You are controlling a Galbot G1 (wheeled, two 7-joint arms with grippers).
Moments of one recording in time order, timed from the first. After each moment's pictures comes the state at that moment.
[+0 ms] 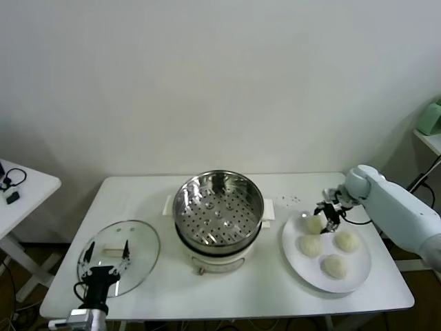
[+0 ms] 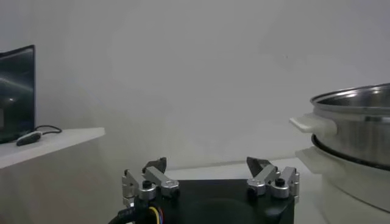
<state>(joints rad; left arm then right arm) 1.64 -1.45 -0.72 -1.94 -0.06 -0.12 -0.03 -0.04 0.84 -0.65 0.86 -0.20 0.10 -1.15</state>
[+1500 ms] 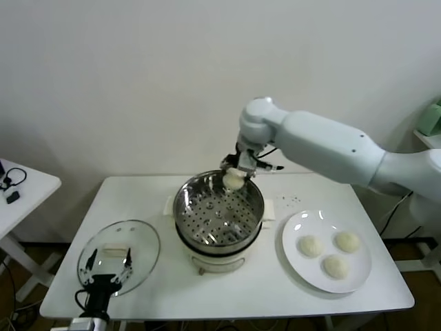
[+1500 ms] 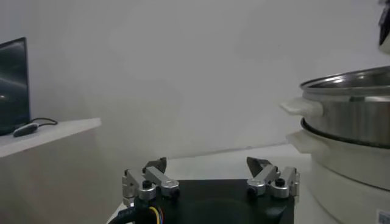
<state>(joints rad) 1.69 -1.44 -0.71 -1.94 -0.05 -0.13 -0.03 0.43 1.22 -1.06 1.25 -0.40 0.46 -1.17</state>
